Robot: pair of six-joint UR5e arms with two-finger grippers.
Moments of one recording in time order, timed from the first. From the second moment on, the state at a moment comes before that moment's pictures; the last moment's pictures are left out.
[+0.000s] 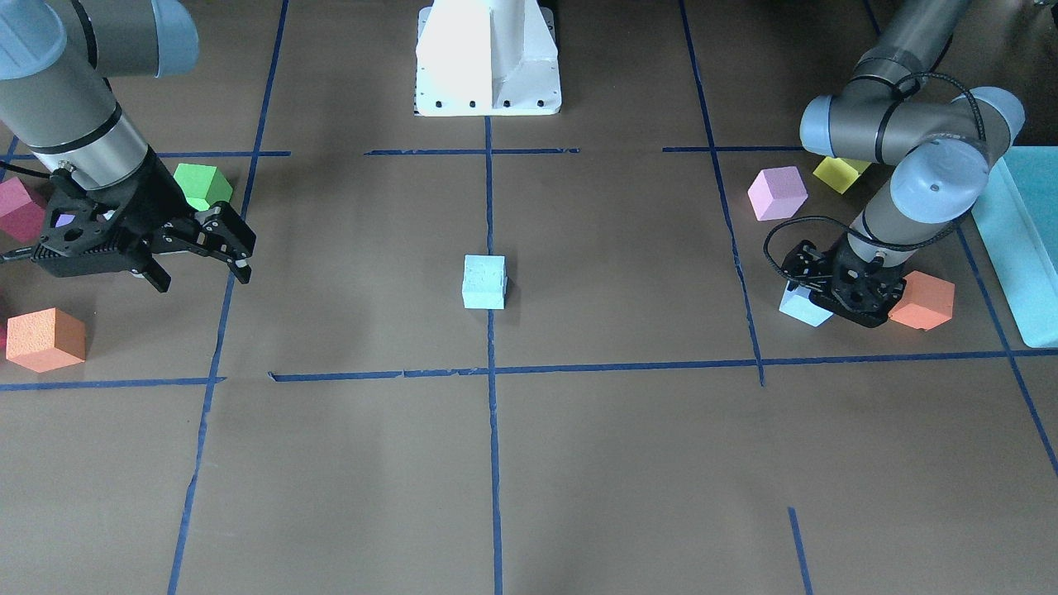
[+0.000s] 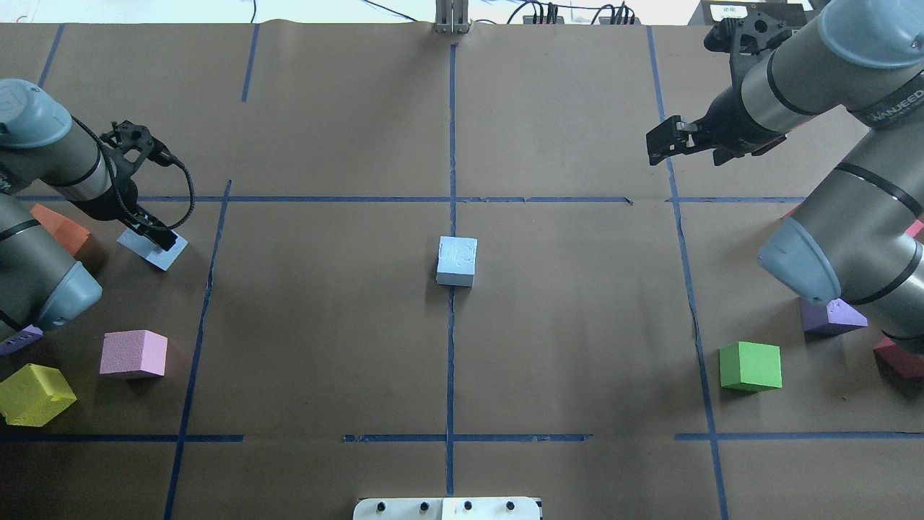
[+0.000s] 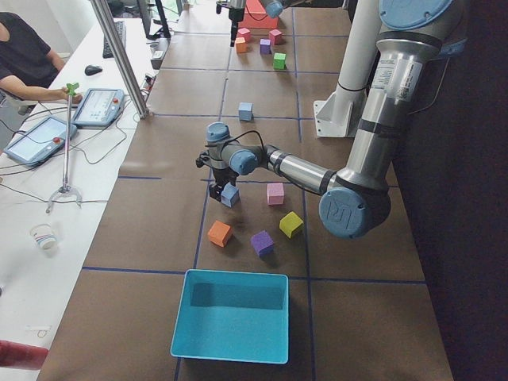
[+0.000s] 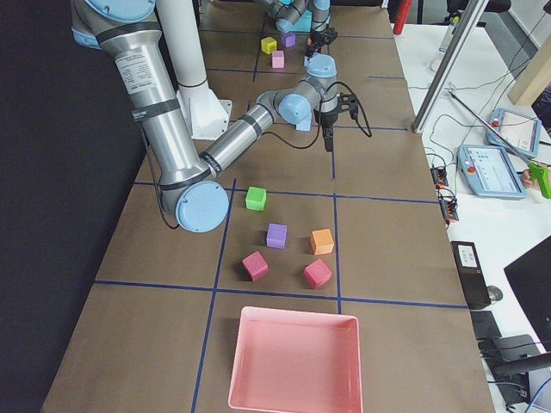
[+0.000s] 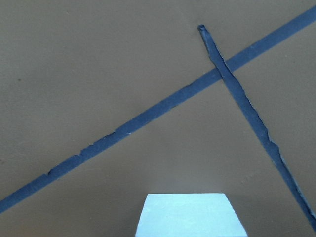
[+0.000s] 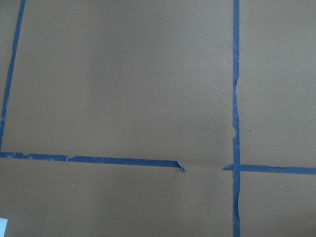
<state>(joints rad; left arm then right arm) -0.89 -1.82 -1.59 -1.79 -2.10 -0.25 0.93 -1.20 1.91 -1.51 2.06 0.89</state>
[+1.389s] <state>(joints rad) -0.85 -2.00 -1.61 -1.78 -2.15 -0.70 0.94 -1.22 1.90 -1.51 2.06 0.88</state>
